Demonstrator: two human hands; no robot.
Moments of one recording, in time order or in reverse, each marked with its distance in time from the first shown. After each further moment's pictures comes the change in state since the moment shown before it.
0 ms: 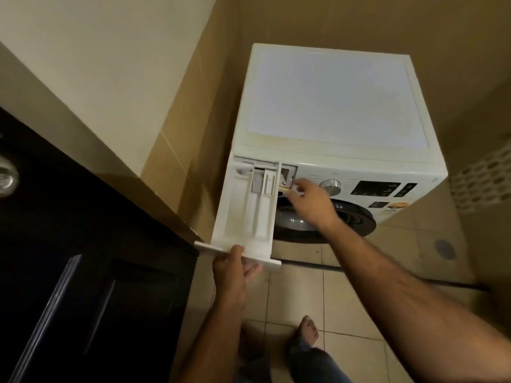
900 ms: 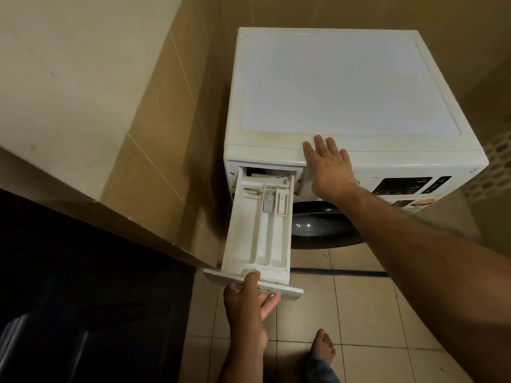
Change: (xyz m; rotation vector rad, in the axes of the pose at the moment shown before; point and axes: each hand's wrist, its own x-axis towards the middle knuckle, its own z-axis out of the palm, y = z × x) left_hand 0.057 -0.025 0.004 0.059 -0.003 0.012; right_hand 0.128 0.041 0.010 -0.783 0.152 -0.193
